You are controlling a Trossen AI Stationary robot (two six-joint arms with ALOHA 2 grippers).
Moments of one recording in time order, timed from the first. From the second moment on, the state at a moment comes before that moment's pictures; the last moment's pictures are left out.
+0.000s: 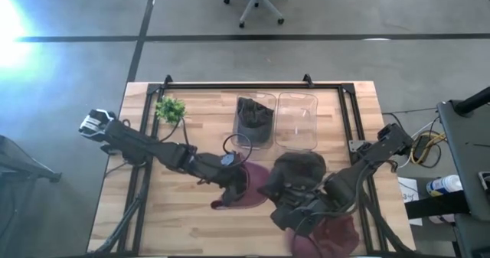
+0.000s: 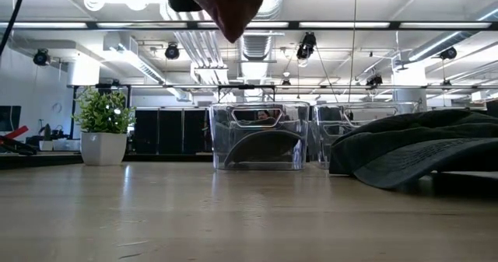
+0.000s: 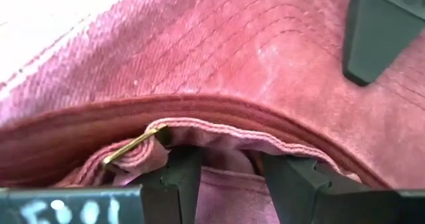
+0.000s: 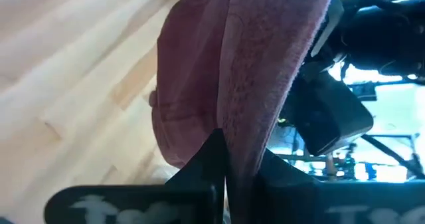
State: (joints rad) left arm -0.32 1.47 1.12 0.01 -0.09 -0.70; right arm 0.64 1.77 1.74 -0.76 0.76 -0.59
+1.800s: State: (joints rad) left arm -0.45 1.20 1.47 -0.88 -0.70 -0.72; right arm 0.63 1.63 1.67 -1.06 1.54 0.83
